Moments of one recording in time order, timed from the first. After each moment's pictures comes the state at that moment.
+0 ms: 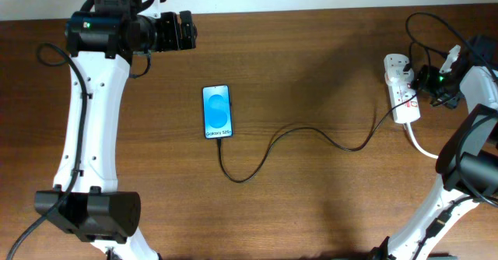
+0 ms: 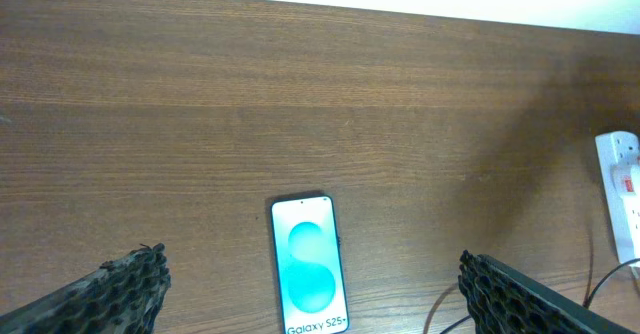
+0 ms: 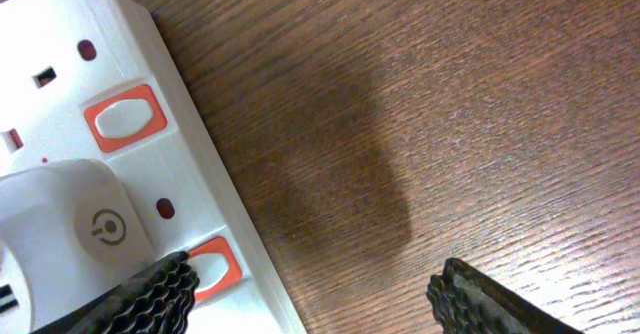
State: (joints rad) left arm -0.10 1.89 2.14 -1.14 0.19 -0.16; right arm -0.49 2.22 1.70 -0.69 -0.16 0.06
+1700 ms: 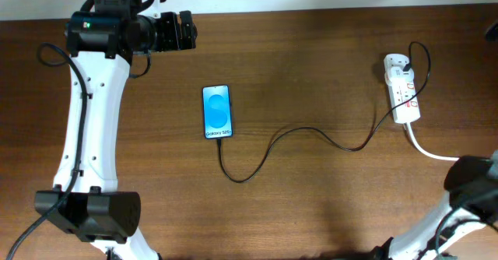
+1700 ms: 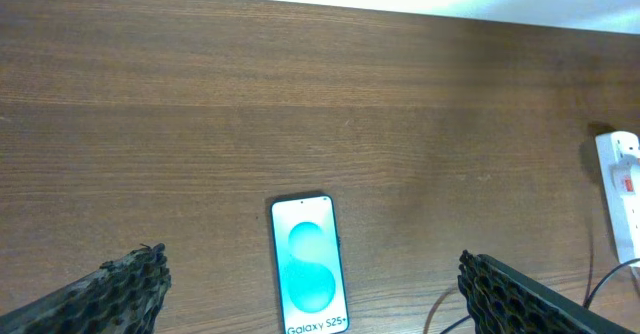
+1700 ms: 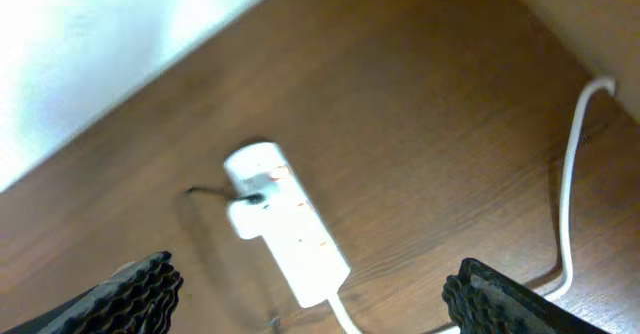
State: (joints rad) left arm -0.10 1.89 2.14 -1.14 0.19 -0.16; right arm -0.57 2.05 2.54 -1.43 -0.16 0.12
